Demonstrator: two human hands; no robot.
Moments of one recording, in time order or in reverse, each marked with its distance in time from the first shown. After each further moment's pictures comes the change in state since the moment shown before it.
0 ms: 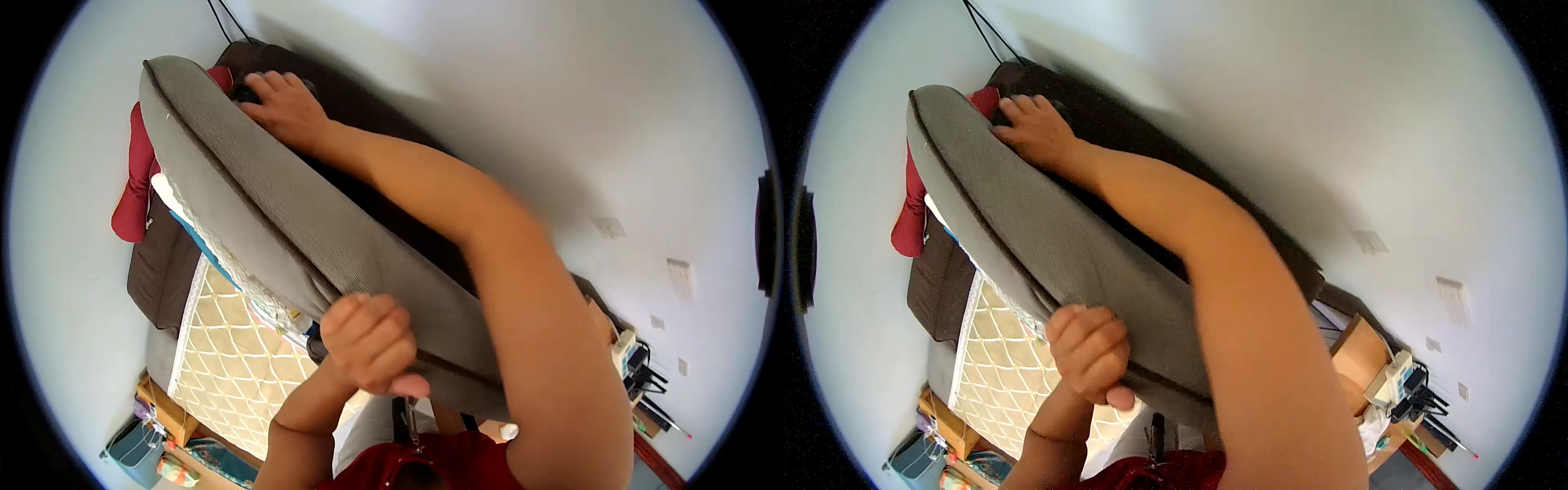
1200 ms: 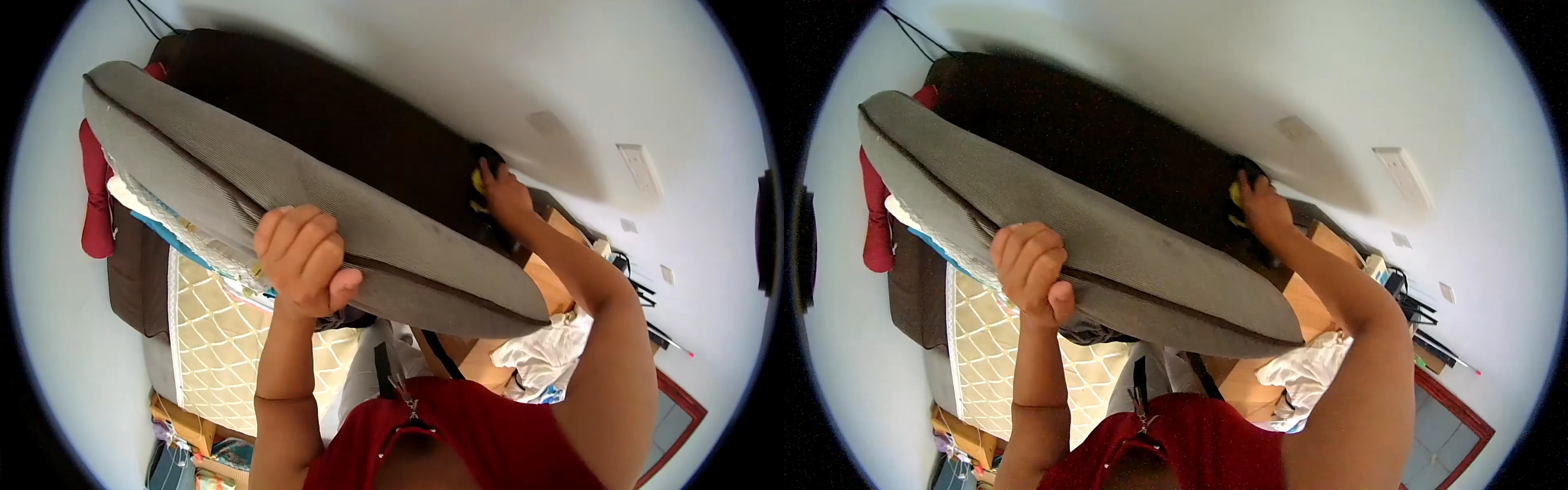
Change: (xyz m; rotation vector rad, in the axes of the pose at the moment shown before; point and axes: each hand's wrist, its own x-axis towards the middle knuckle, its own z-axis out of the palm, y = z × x) left_hand 0.002 0.002 0.007 -0.038 0.105 -0.010; right_hand -0.338 -0.065 -0.337 -0.577 -1.177 0.916
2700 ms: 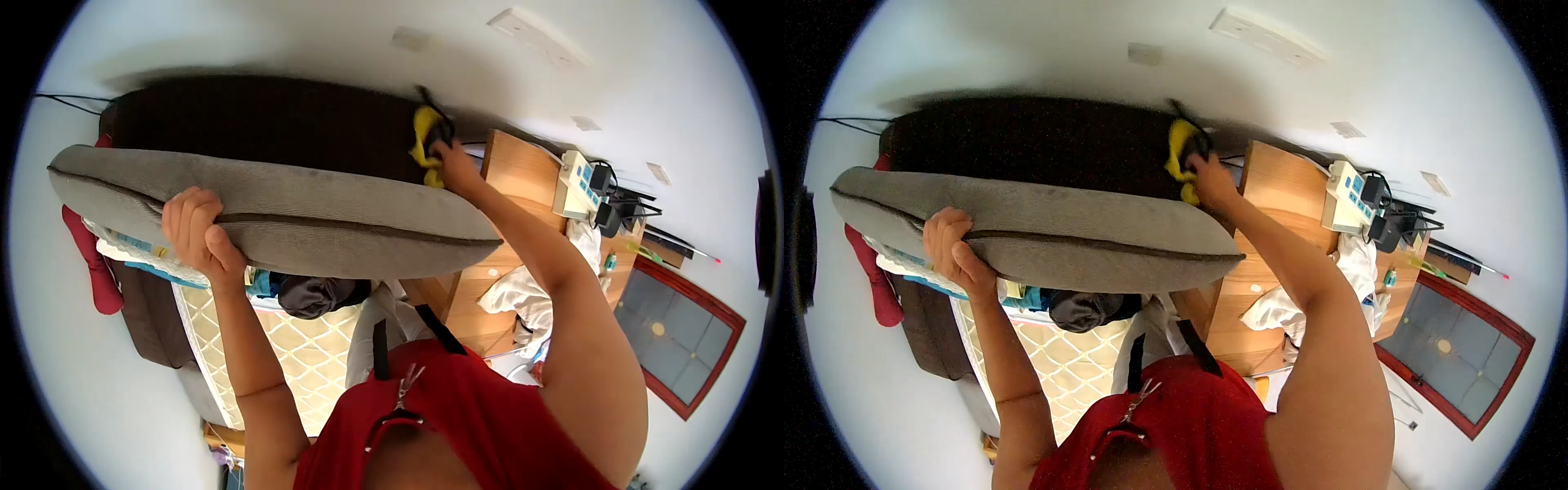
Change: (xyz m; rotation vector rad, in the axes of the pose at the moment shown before) left_hand 0.016 0.007 0.010 0.098 -0.078 0.021; right_hand -0.066 0.013 0.072 0.786 -0.087 0.260
